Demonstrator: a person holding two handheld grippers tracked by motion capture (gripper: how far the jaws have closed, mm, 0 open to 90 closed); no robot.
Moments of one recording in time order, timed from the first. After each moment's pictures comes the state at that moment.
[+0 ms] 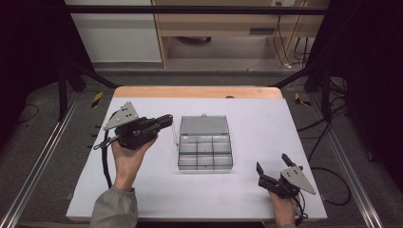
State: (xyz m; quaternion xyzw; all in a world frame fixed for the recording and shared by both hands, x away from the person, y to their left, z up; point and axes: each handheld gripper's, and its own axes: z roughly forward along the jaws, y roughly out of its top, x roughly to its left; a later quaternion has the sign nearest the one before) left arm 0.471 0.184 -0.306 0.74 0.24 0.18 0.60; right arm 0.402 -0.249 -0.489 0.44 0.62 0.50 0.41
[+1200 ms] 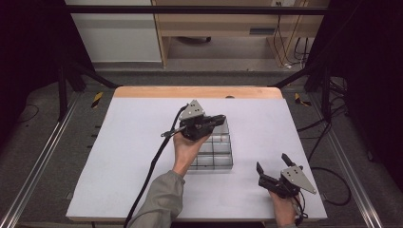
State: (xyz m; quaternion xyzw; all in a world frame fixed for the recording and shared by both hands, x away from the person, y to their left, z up) left arm 0.533 0.049 -0.366 0.77 0.22 0.13 0.59; right arm 0.402 -0.250 -0.489 0.44 0.62 0.50 0.41
